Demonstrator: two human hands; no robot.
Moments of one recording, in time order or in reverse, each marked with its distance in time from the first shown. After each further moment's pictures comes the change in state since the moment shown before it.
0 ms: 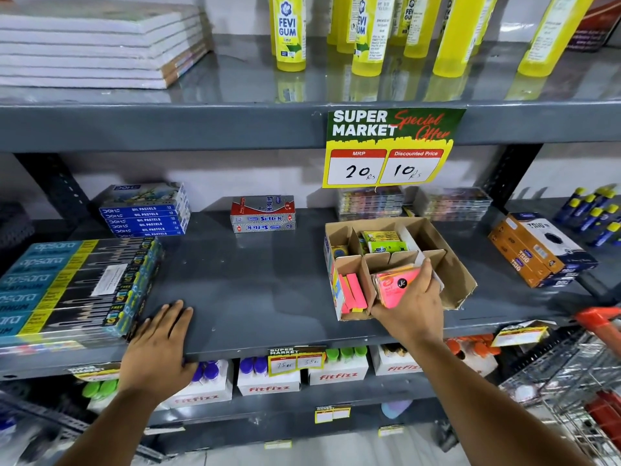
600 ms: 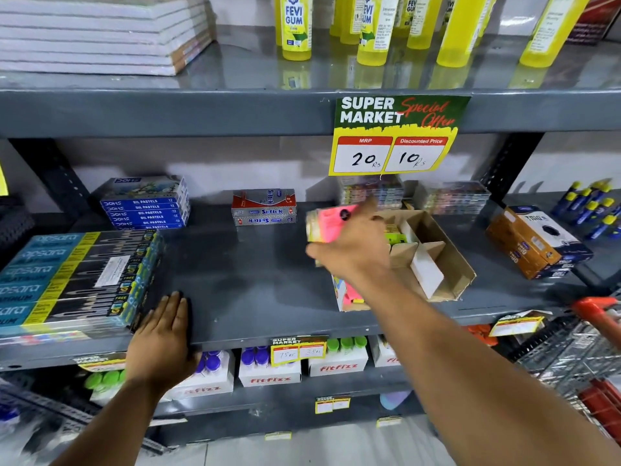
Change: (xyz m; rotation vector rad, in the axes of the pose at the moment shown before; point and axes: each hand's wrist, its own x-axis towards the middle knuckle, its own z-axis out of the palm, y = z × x) left_hand 0.001 0.002 0.003 0.002 0.007 -0.013; right_hand 0.010 -0.154 -0.031 0.071 -0.130 -0.003
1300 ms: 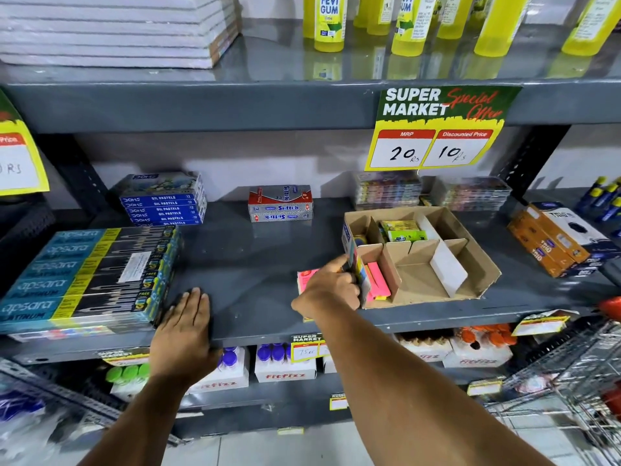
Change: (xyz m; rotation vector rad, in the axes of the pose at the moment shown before) left_hand 0.002 -0.006 0.010 0.004 0.018 -0.004; right_hand -0.040 -0.002 0.108 -0.321 -0.356 0.265
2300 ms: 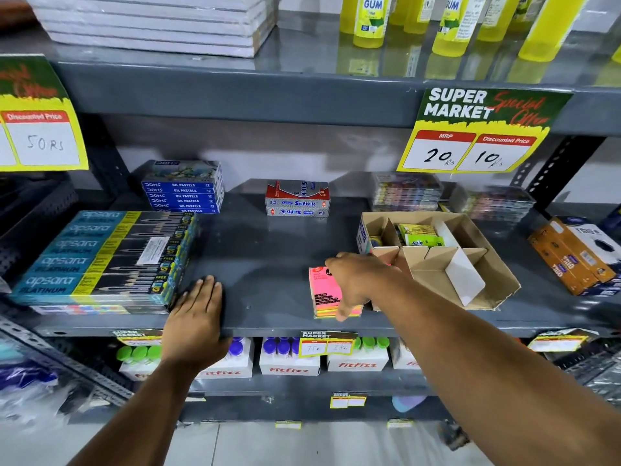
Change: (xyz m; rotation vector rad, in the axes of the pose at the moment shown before) left_hand -0.003 0.002 -0.004 -0.045 0.039 -0.001; right_hand 0.034 0.015 -0.055 -0.678 -0.207 -0.784
